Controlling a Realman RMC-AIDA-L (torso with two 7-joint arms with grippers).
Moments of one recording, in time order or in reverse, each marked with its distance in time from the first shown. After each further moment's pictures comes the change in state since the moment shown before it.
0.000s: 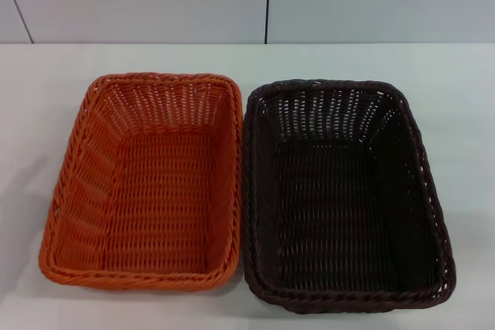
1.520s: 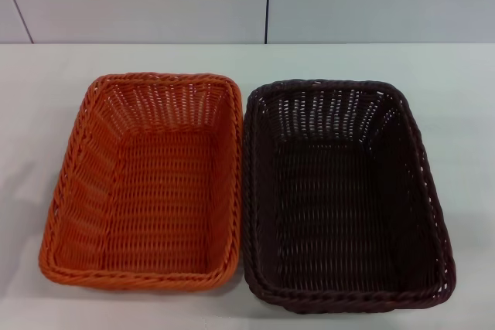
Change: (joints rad) left arm 0.027 -0.011 -0.030 -0.003 0.000 0.009 0.078; right arm 0.002 -0.002 0.000 -0.002 0.000 -0.015 -0.043
